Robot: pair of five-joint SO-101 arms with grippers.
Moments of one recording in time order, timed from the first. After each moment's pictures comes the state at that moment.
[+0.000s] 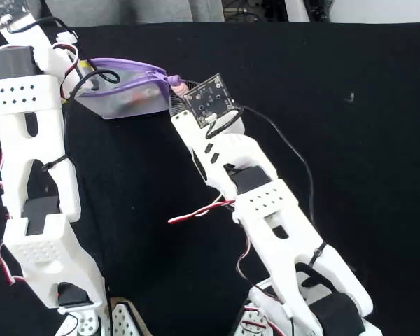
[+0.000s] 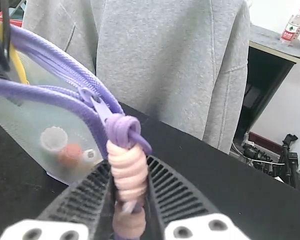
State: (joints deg) left arm -13.5 17.4 -44.9 97.6 19.8; right arm -24.6 -26.9 48.7 -1.5 13.8
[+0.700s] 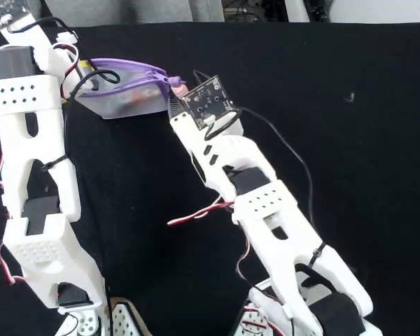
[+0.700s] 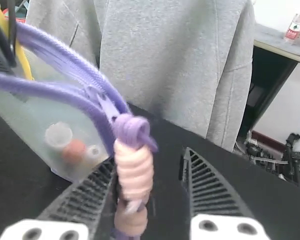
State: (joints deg) left arm -13.5 17.4 -44.9 97.6 19.8; right arm -25.1 -26.9 49.5 -1.5 13.8
